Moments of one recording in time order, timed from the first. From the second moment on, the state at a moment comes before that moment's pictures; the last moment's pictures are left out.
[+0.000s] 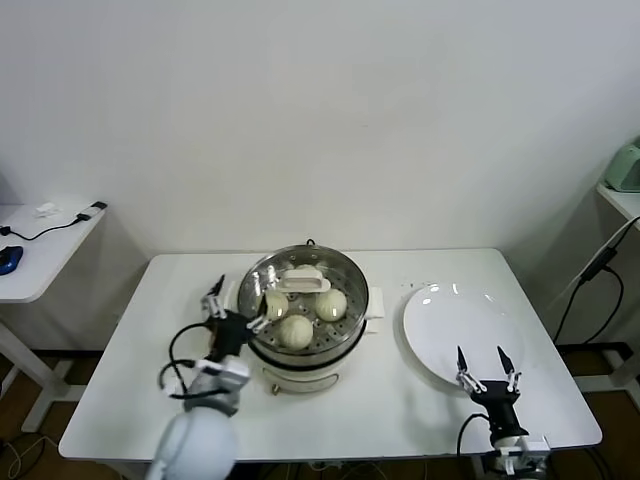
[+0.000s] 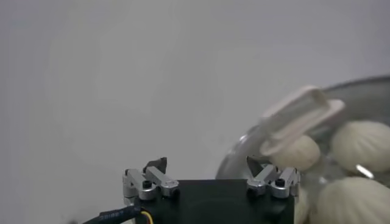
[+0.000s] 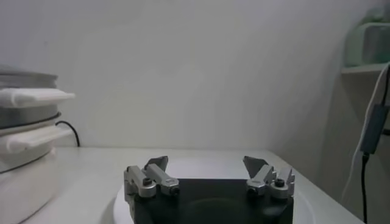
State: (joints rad) left arm 1.33 -1.36 -0.31 -2.11 0.43 0.44 -0.08; right arm -1.52 1.25 0.58 1.69 0.29 0.27 0.04
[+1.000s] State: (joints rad) left arm 1.52 -1.27 -0.57 -1.77 -0.31 -0.24 -0.10; right arm -1.49 1.27 0.55 1.66 0.31 0.28 0.06
